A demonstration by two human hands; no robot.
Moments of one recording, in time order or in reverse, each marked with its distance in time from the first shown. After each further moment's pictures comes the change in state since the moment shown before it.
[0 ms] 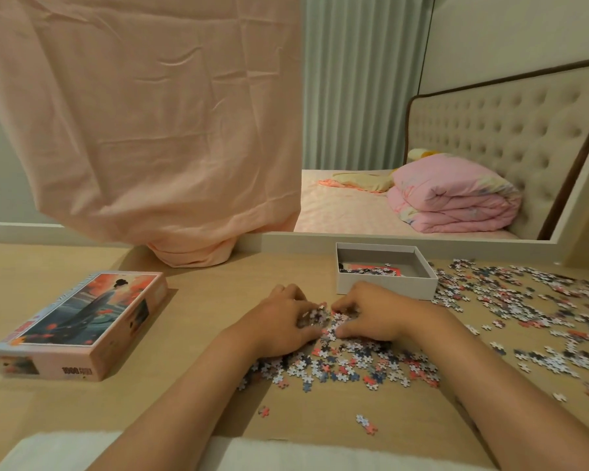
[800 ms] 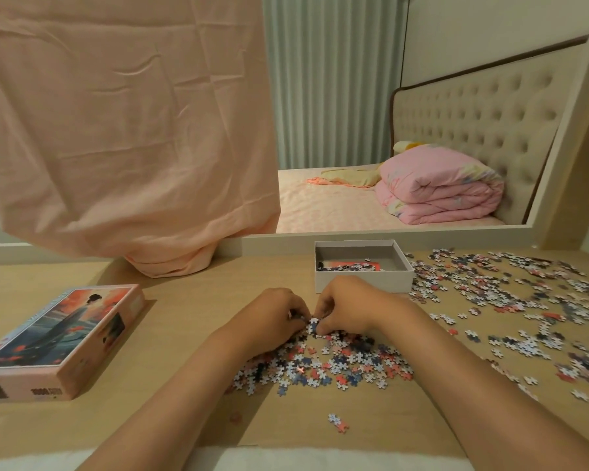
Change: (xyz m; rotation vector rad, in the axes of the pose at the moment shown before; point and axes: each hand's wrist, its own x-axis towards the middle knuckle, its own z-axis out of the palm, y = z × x) left_hand 0.017 0.027 -0.003 -0.041 0.046 0.051; right_hand -0.005 0.001 -0.002 0.171 0.068 0.003
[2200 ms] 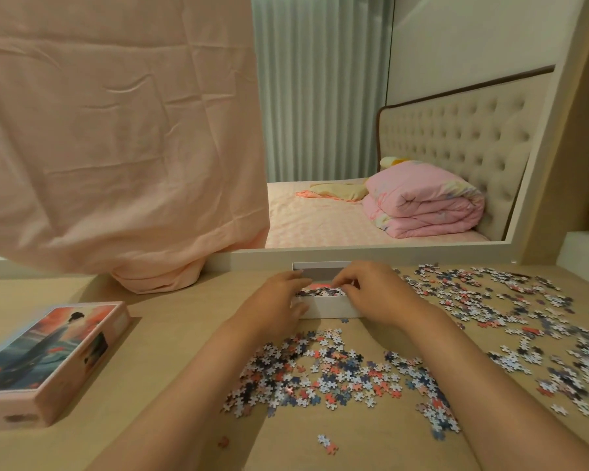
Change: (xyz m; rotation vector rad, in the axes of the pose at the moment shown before) left_hand 0.045 -0.001 0.001 -0.028 0.163 0.027; right_hand -0.008 0.037 -0.039 -0.045 0.417 -0.066
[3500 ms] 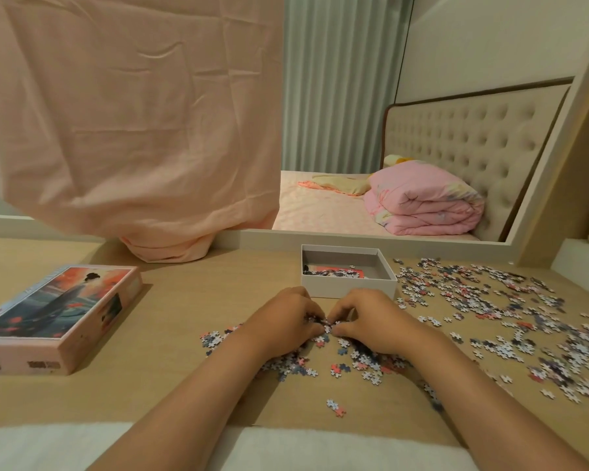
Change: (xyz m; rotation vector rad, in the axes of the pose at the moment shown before) left_hand -0.055 0.016 0.009 -0.065 -0.101 0.049; right_hand -0.048 -0.029 0.030 0.045 -0.254 0.074
